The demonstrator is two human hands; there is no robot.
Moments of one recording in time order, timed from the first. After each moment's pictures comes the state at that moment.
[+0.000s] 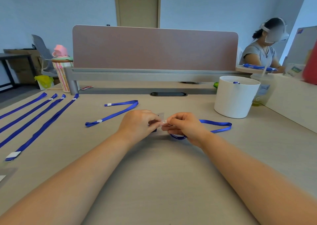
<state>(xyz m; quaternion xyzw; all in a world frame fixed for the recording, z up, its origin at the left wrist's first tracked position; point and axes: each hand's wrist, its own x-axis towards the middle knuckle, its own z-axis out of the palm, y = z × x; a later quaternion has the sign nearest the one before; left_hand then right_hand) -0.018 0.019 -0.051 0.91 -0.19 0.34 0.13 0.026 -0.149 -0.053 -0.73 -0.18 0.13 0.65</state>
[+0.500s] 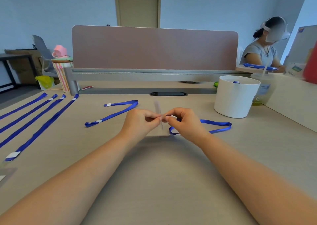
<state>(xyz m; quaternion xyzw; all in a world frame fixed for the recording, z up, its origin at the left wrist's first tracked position) -0.022 0.005 -0.049 0.87 -0.06 0.26 0.41 0.020 -0.146 -0.049 -0.83 -0.25 -0.07 0.50</state>
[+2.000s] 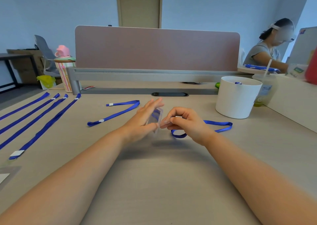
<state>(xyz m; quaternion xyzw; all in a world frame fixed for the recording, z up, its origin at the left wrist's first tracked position) -0.018 0.024 -0.045 0.91 -0.17 0.10 0.35 0.011 -0.154 -0.039 -0.74 -0.33 0.07 0.58</state>
